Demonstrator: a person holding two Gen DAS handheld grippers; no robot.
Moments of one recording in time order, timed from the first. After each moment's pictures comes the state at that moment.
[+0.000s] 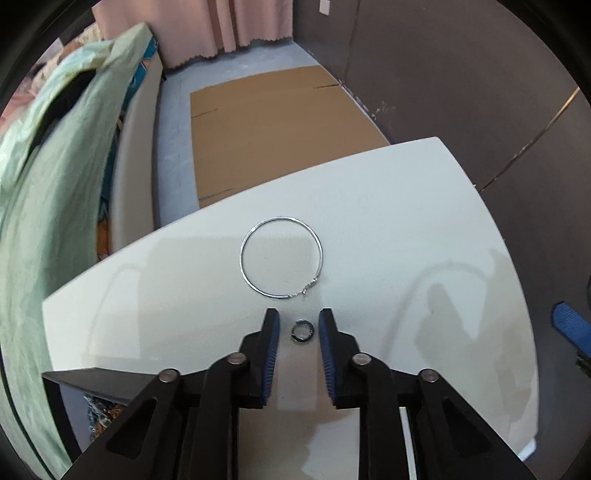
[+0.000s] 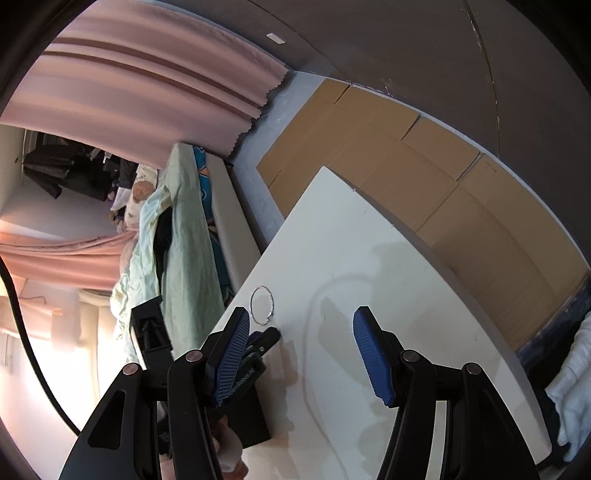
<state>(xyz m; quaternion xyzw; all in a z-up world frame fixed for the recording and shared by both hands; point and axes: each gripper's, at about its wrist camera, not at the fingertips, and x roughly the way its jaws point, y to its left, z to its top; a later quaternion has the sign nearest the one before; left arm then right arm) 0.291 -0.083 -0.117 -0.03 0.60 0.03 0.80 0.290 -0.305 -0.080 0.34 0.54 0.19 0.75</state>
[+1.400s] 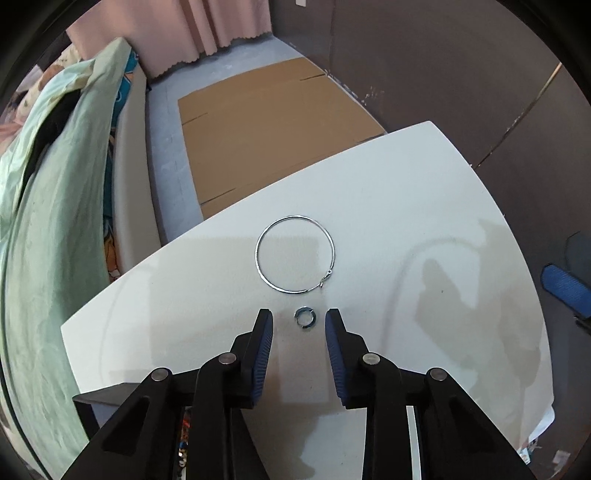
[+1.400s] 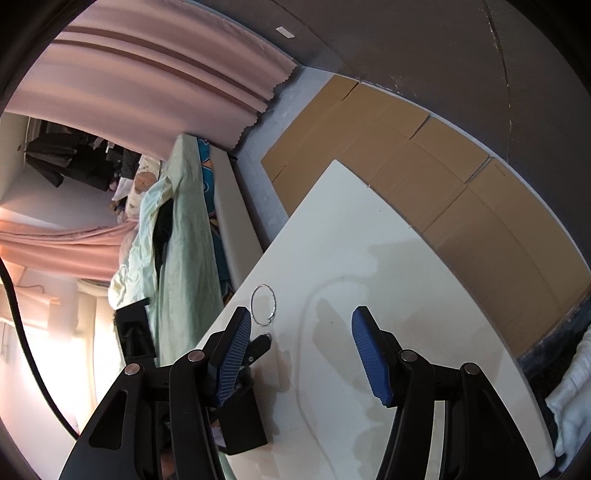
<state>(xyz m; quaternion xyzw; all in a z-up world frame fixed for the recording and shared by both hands) 0.293 -0.075 -0.113 0.02 0.61 0.00 0.79 0.296 -0.295 -0.084 0.32 0.54 0.20 0.75</state>
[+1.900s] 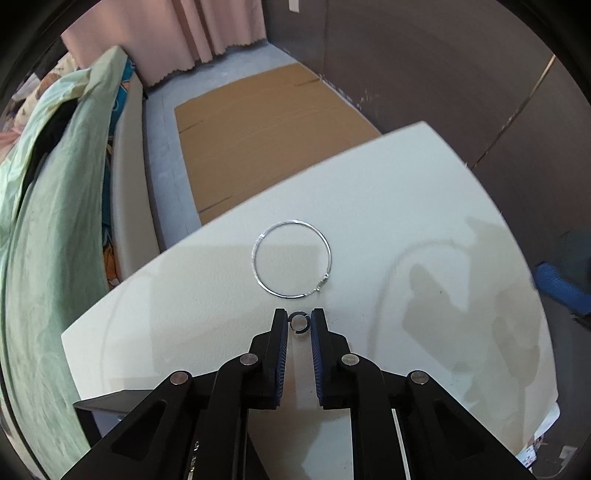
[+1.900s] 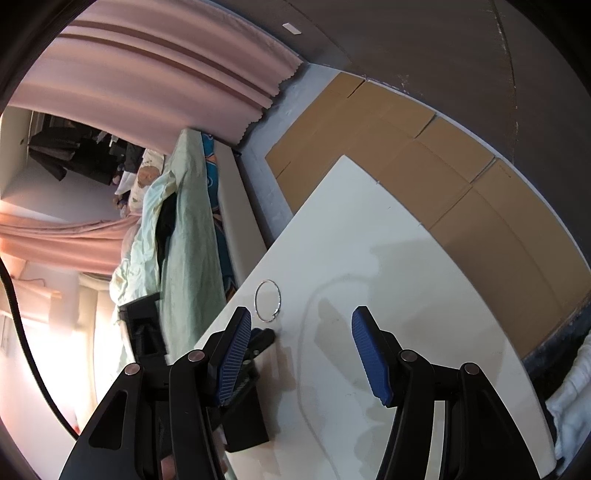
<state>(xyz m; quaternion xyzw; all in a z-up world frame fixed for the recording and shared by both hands) 0.289 -0.071 -0.108 0.02 0.59 -0.01 0.80 0.299 -0.282 -0.088 0.31 0.55 0.21 0.75</state>
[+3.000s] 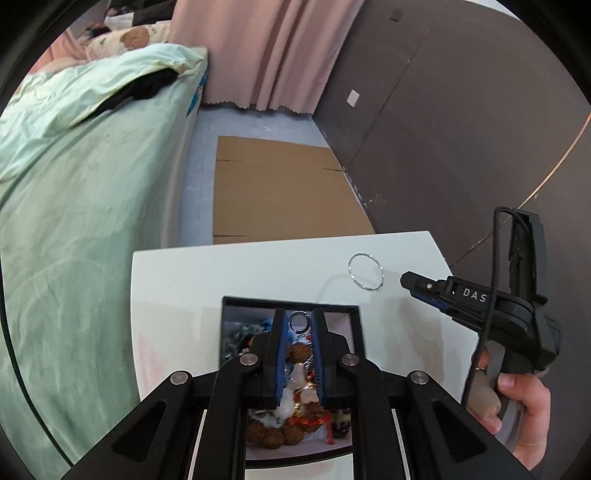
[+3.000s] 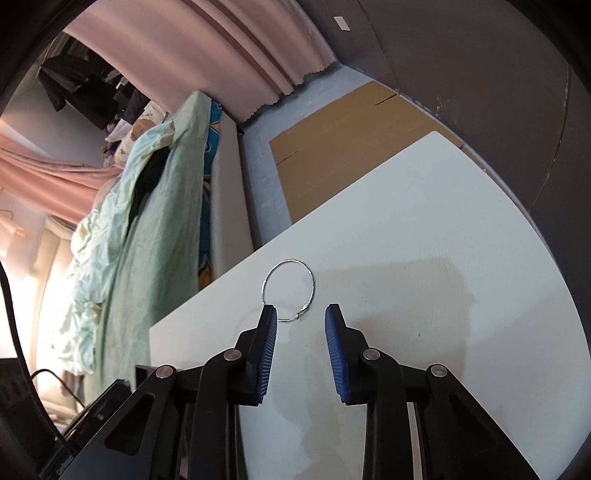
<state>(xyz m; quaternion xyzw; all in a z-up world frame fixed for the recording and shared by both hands) 0.174 0.050 -0.054 -0.18 0.45 0.00 0.87 0.301 -0.185 -0.109 0.17 0.53 0.21 0.80</state>
